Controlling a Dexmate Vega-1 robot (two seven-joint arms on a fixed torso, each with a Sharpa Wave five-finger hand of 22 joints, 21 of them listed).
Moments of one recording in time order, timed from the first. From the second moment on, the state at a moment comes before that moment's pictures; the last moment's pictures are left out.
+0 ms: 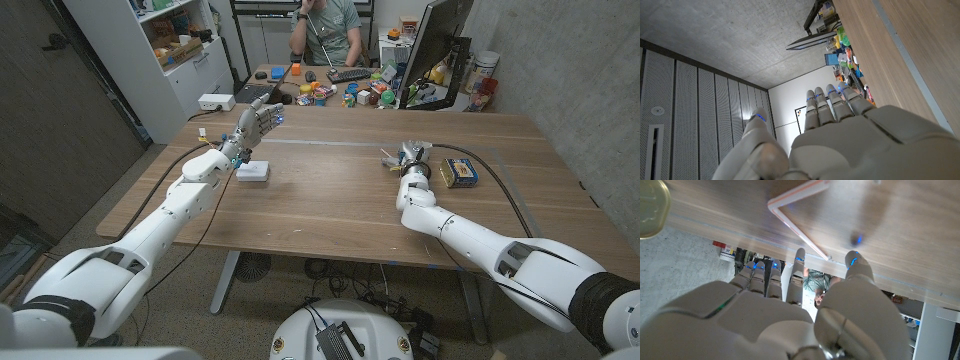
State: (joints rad) left arm 0.59 0.52 0.41 -1.09 -0.66 -0.27 -0.32; left_hand 0.12 -0.04 0.34 -0.12 0.44 0.29 0.04 0.20 0.19 0.29 -0.05 0.20 0.19 0.24 -0.04 0.19 0.18 0.20 -0.04 0.20 0.18; right arm -0.50 -0.35 -0.88 -1.10 -0.53 -0.65 -0.51; right_hand 0.59 -0.12 0.12 -0.15 0.73 0.71 -0.02 0.22 0.19 0.28 0.12 0.22 0.18 0.16 0.17 0.19 0.17 0.05 0.08 0.22 0.19
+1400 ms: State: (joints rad) left arm 0.63 0.54 0.40 -1.18 -0.65 -0.24 -0.24; left_hand 0.12 -0.04 0.34 -0.12 0.44 0.29 0.04 0.20 0.19 0.28 -0.06 0.20 0.19 0.22 -0.04 0.19 0.18 0.17 -0.04 0.20 0.18; right arm -0.50 -0.33 -0.88 -0.94 -0.54 -0.53 -0.59; right_hand 0.85 -0.09 0.12 -0.16 0.83 0.99 -0.13 0.28 0.18 0.38 0.07 0.24 0.18 0.26 0.11 0.19 0.17 0.14 0.04 0.22 0.19
